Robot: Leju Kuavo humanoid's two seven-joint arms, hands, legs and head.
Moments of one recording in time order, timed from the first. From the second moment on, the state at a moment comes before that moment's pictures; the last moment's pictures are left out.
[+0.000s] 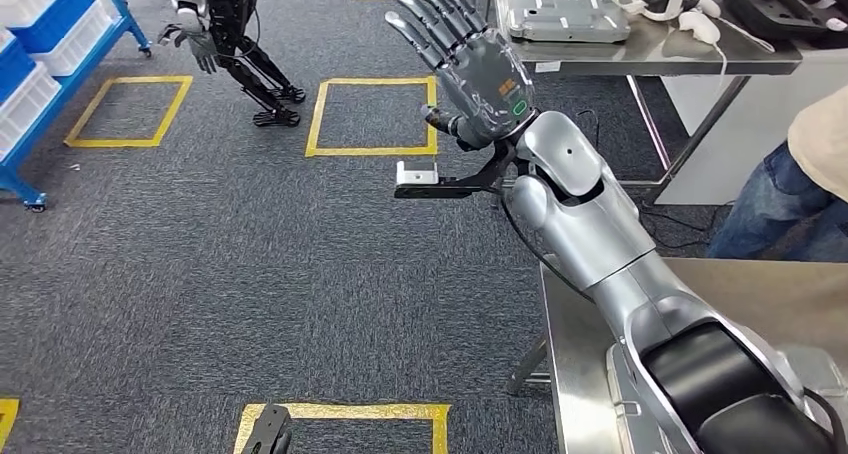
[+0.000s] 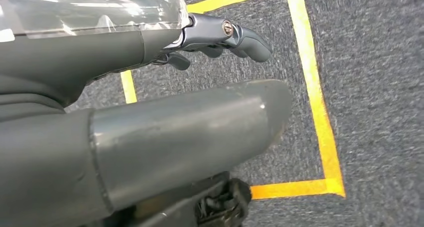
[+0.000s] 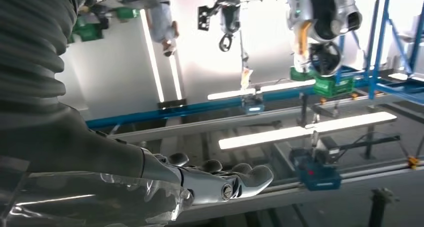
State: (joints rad) left arm -0.22 -0.18 0.73 -0.22 -0.94 0.14 -0.29; right arm -1.01 -0.01 0.56 -1.08 0.99 -0.48 -0.32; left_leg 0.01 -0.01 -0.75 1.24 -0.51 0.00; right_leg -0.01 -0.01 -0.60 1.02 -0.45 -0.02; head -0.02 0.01
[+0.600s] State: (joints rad) left arm -0.22 -0.18 0.74 -0.22 -0.94 0.14 -0.29; right arm -0.99 -0.01 0.57 -1.09 0.99 -0.46 -0.32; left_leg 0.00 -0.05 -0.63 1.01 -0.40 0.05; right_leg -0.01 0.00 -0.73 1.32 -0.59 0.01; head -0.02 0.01
